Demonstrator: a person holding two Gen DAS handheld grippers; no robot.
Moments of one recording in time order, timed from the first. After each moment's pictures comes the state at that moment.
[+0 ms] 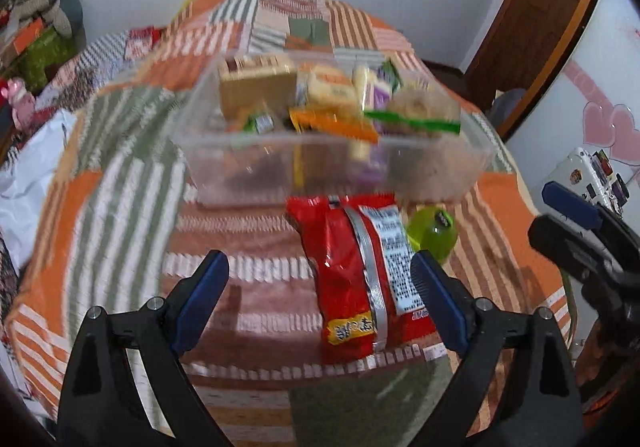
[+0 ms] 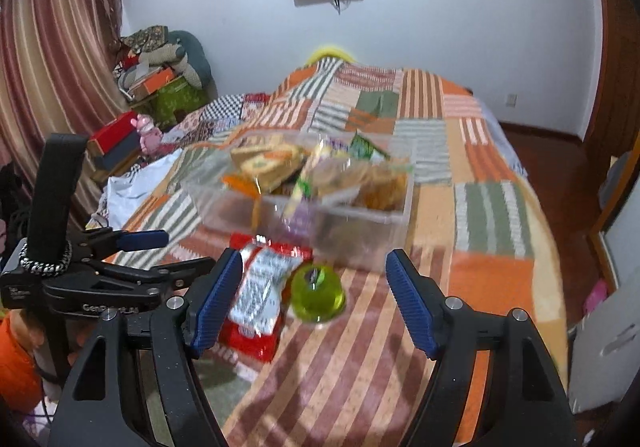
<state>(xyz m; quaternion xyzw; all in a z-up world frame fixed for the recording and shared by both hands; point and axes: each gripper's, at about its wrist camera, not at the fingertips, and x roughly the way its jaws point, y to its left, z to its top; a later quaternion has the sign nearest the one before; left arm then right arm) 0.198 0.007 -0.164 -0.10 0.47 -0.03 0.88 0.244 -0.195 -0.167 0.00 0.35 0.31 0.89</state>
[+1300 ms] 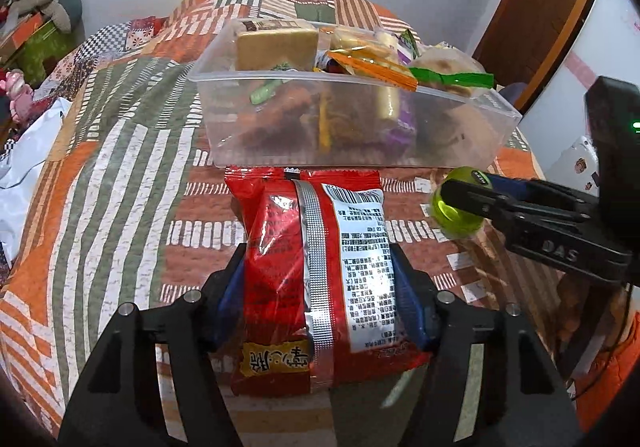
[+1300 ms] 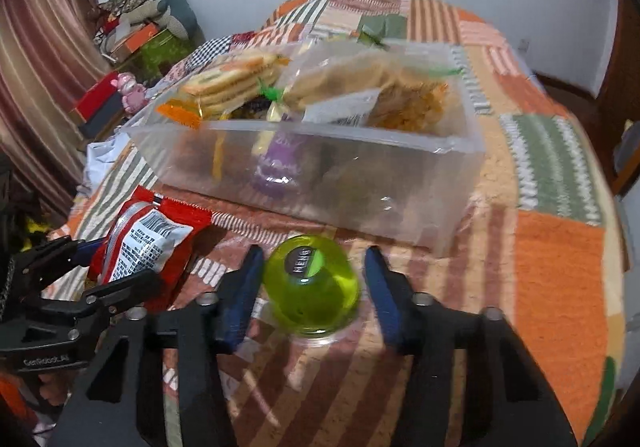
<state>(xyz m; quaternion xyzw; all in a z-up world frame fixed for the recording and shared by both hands) 0.175 0.019 -0.193 -0.09 0.46 -0.04 0.88 0.282 -0.165 -0.228 0.00 0.45 0.31 0.84</state>
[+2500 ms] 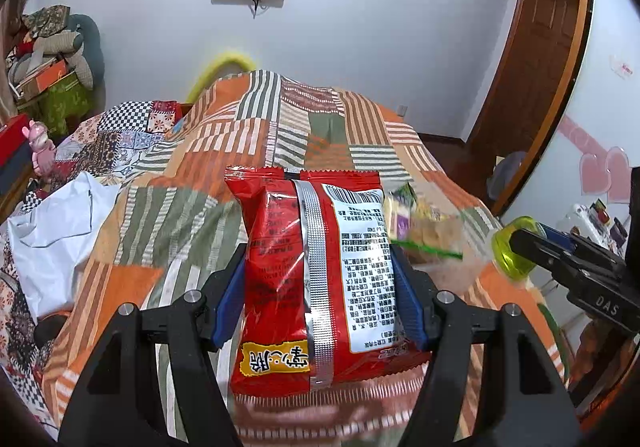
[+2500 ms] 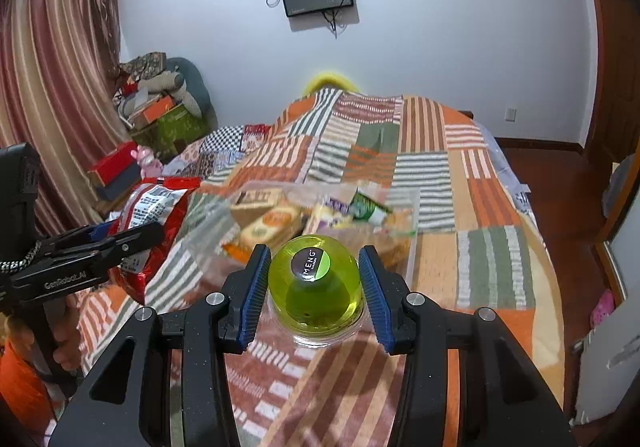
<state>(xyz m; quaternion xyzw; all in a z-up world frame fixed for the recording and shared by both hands) 0.201 0.059 -0.091 -0.10 0.34 -0.01 0.94 0.275 -0.187 -0.133 0.03 0.30 0.31 0.90</state>
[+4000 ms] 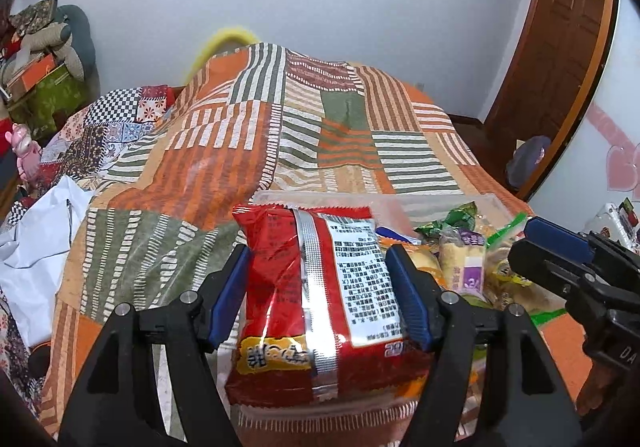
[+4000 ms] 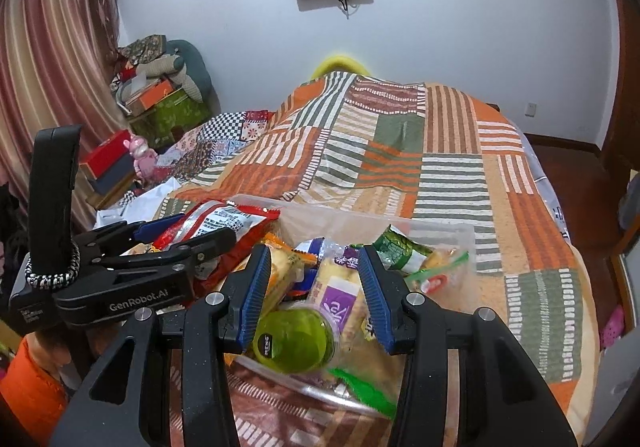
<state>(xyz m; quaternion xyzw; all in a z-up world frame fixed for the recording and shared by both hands) 0.309 0.067 -0.135 -0.08 0.38 0.01 0.92 0.335 -0.137 -0.149 0.01 0.33 0.33 0.88</state>
